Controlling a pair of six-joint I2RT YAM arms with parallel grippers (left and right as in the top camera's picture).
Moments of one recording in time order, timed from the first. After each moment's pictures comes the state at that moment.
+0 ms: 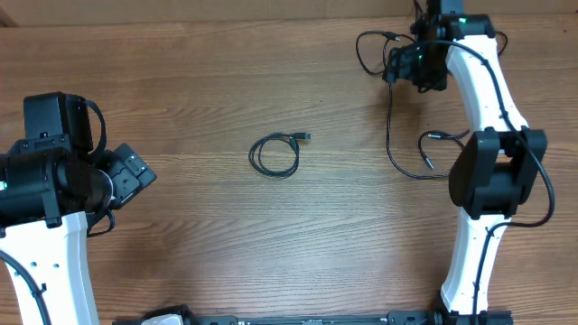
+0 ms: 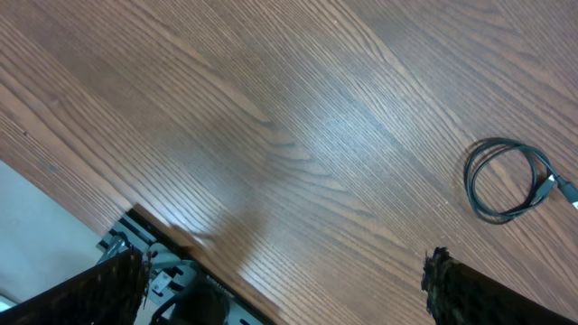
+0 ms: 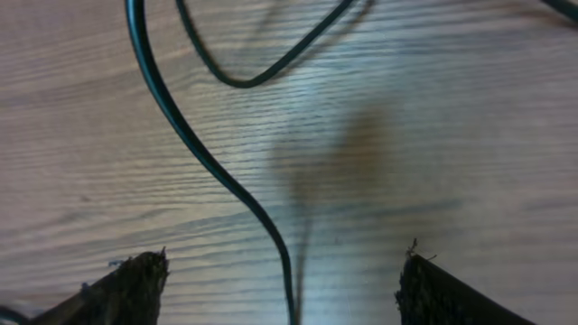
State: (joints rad) left arm 0.17 1.29 1.66 -1.67 -0.12 -0.60; right arm 0.02 2.33 2.16 -1.12 -0.16 0.15
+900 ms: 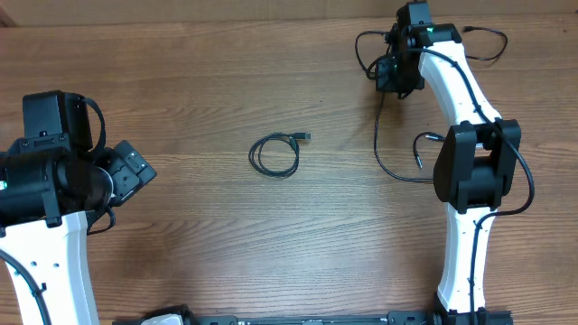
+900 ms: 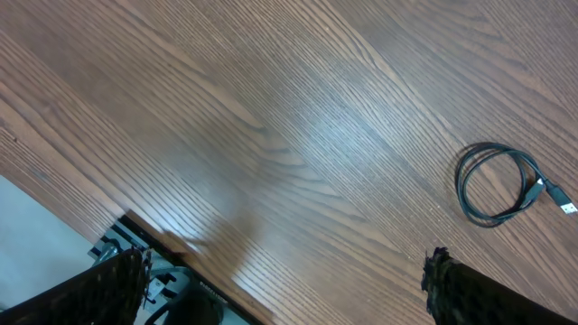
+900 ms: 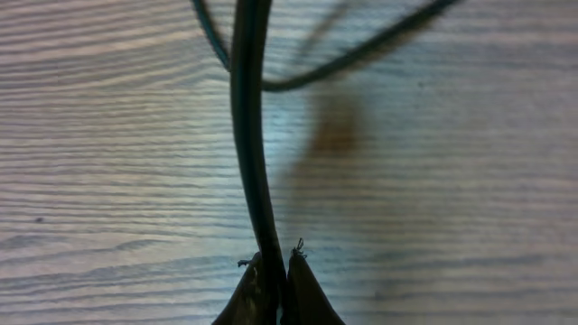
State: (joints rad) left arm 0.17 1.29 1.66 -1.65 -0.11 -0.60; right arm 0.09 2.40 2.15 -1.06 -0.08 0.15
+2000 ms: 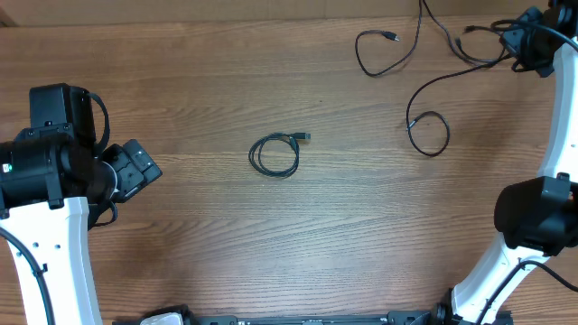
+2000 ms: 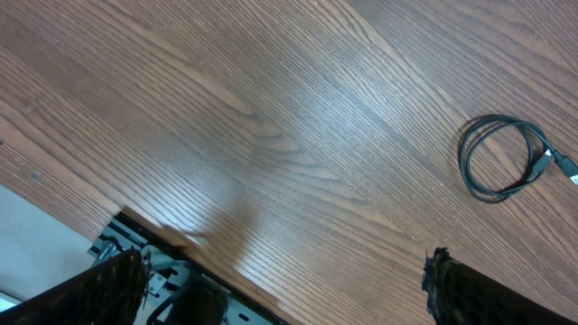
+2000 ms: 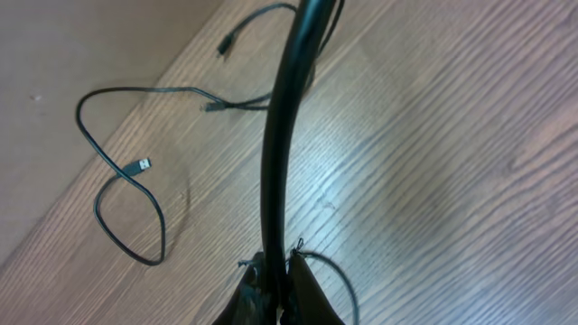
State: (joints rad) left arm 0.17 1.33 1.66 -1.66 -0.06 -0.54; right arm -0.25 2.07 2.29 -1.26 0.07 0.58
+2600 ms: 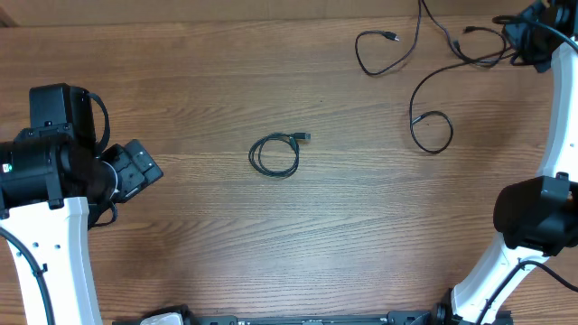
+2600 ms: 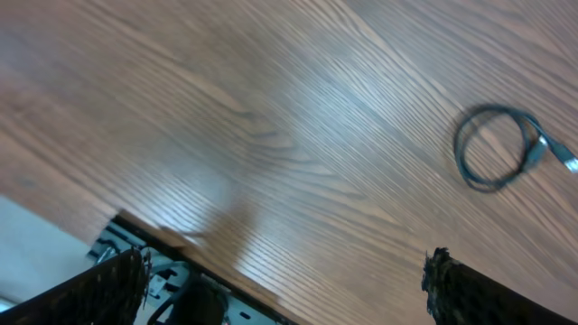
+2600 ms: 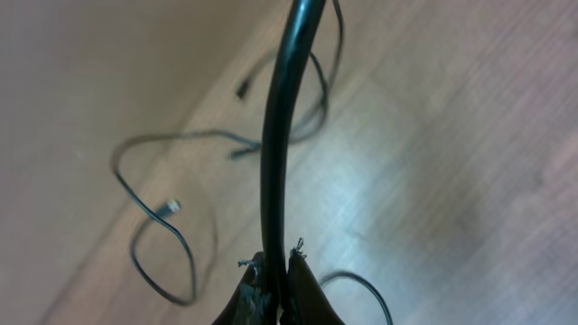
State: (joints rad) left arm 0.17 1.33 1.66 -1.66 -0.03 -0.49; right arm -0.25 2.07 2.28 -1.15 0.10 0.68
